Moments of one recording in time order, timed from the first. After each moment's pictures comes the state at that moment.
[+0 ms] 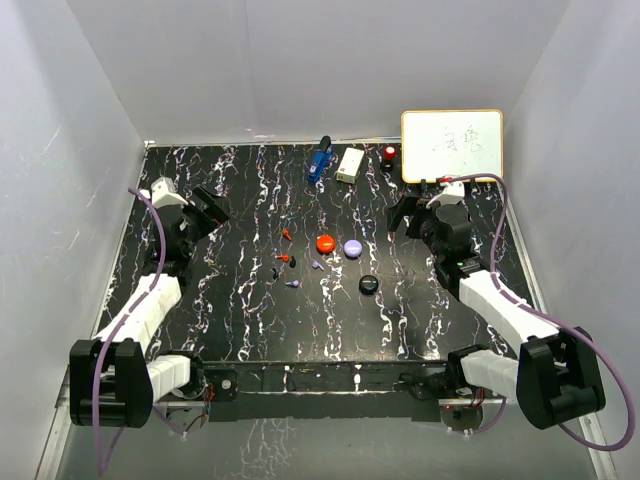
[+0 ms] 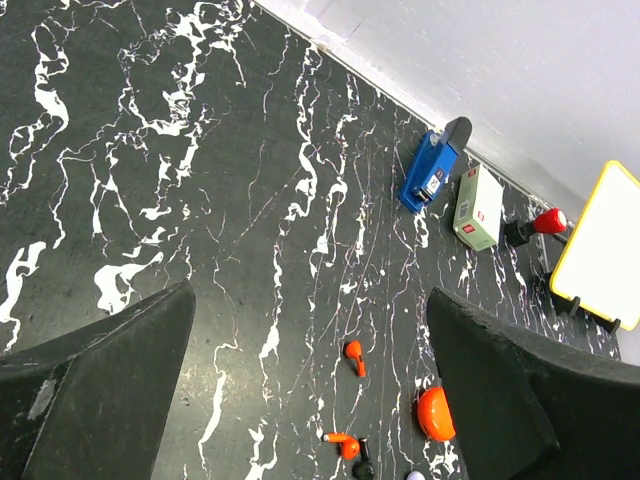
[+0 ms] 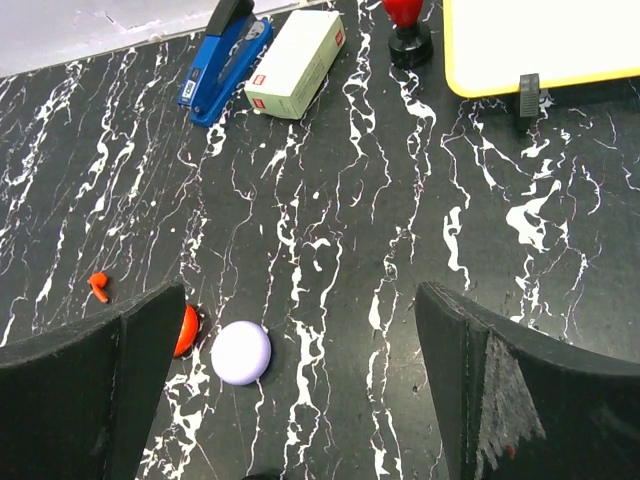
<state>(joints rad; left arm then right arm) -0.05 1.13 0.59 0.28 0.00 -0.62 0.25 1.13 0.59 0.29 0.05 0.36</state>
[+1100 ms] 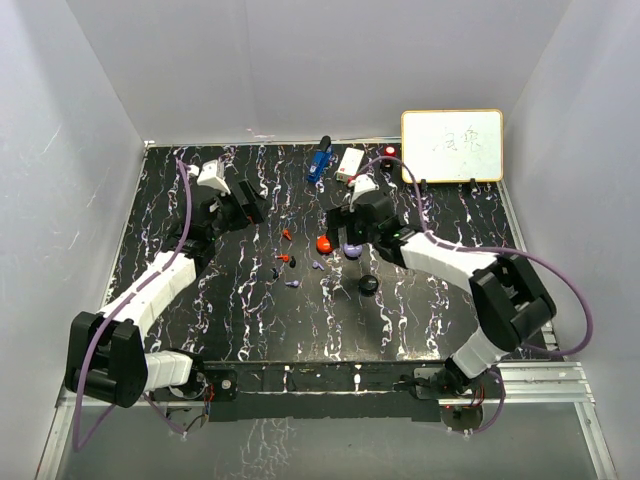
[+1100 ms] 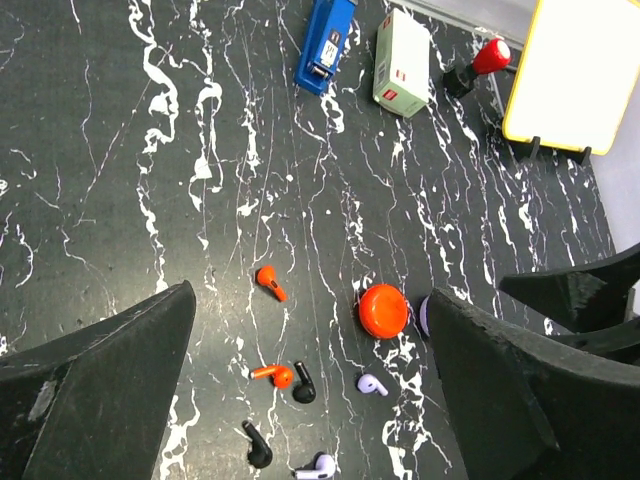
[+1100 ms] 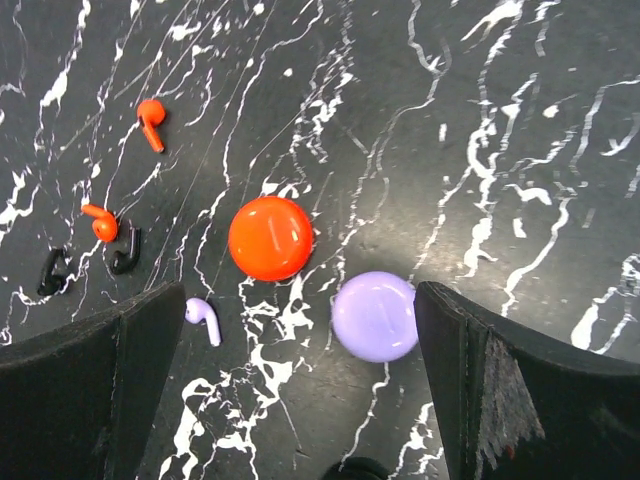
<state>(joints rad) -0.27 1.25 0.79 0.10 0.11 -0.50 0.56 1.55 0.93 0.06 0.02 0.25</state>
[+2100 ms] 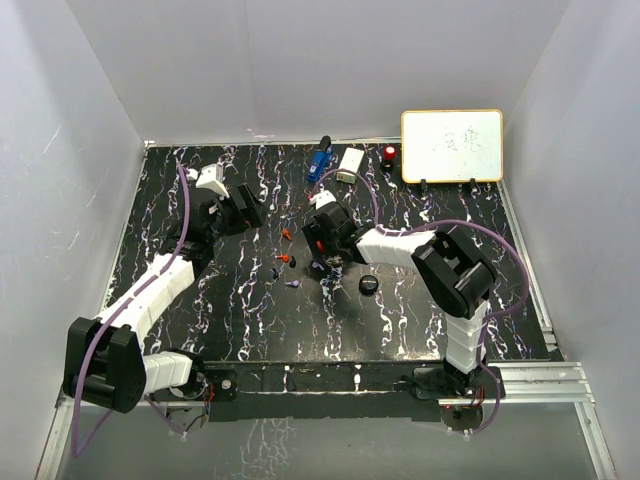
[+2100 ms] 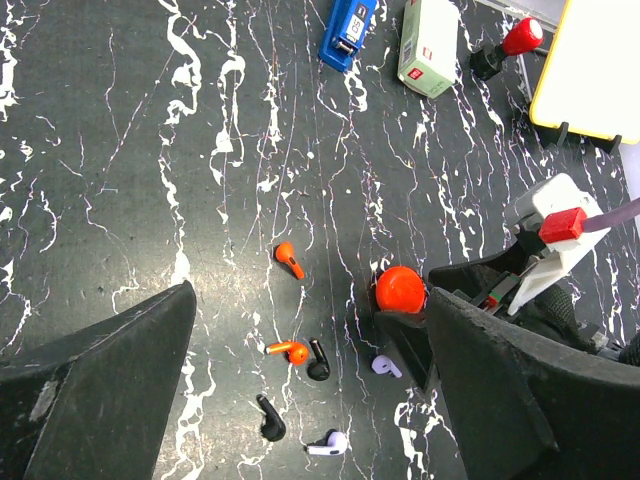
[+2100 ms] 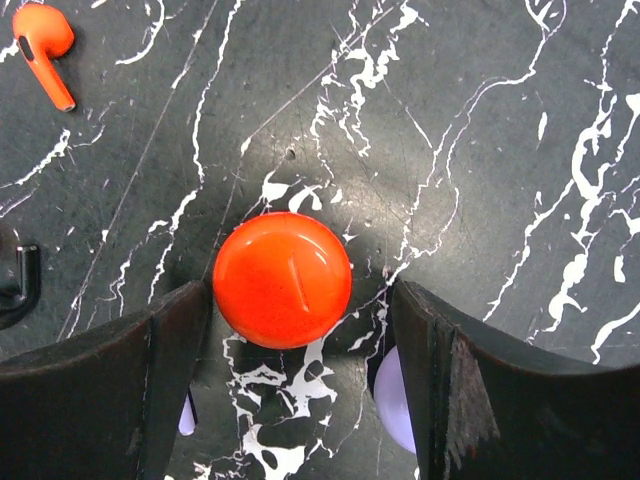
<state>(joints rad) -0.27 1.23 0.78 0.02 0.09 -0.50 0.72 1.91 1.16 -0.05 0.23 0.16</state>
